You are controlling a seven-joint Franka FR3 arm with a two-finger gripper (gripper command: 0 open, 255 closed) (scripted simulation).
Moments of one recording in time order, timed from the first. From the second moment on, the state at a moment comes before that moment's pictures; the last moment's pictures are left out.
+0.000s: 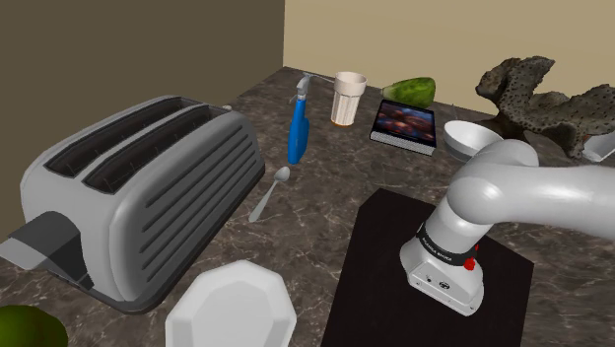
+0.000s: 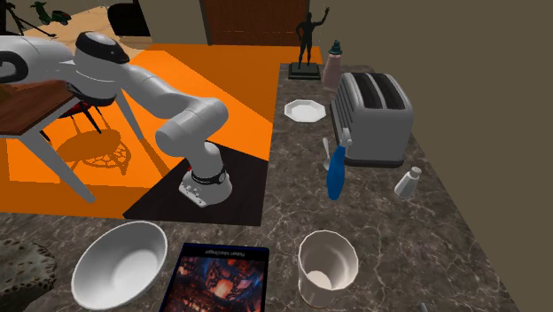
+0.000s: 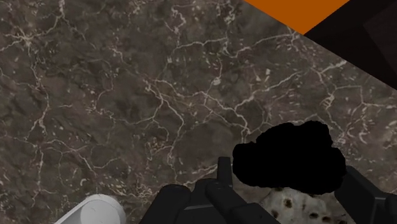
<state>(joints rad) -0.11 -1.22 -1.17 -1.79 -1.16 1.28 -0.63</state>
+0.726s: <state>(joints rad) -0.15 -1.29 -1.23 -1.90 -1.22 1.35 -0.60</state>
